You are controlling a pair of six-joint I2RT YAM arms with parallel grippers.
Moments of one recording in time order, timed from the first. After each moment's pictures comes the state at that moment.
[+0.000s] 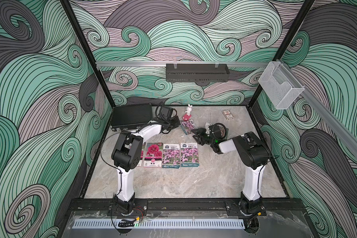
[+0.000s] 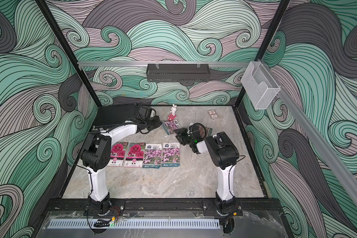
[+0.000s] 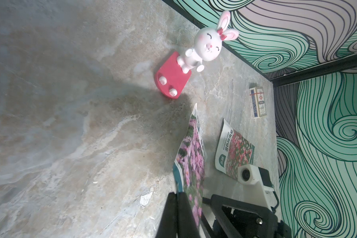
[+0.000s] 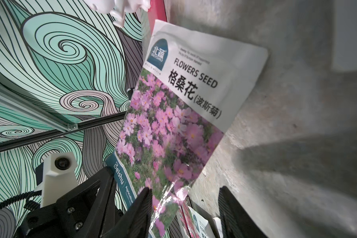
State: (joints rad) left arm -0.44 1.99 1.47 -0.22 0.21 -0.74; right arm 0.37 2.03 0.87 0.71 -0.44 1.43
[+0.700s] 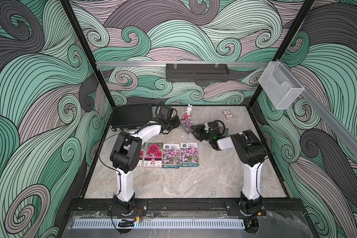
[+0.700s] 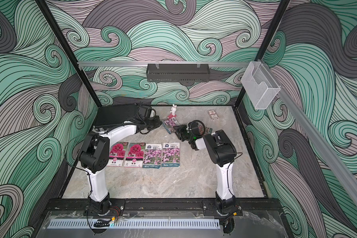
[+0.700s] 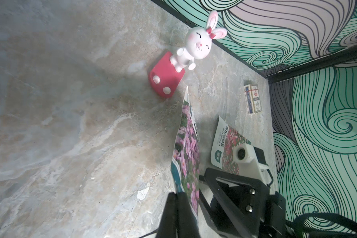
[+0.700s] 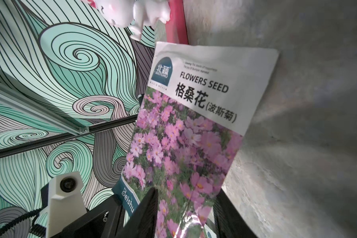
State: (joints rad) left arm -0.45 1.95 1.44 -0.22 0.21 -0.72; right arm 0.35 2.09 0.99 0.72 -0.46 1.46
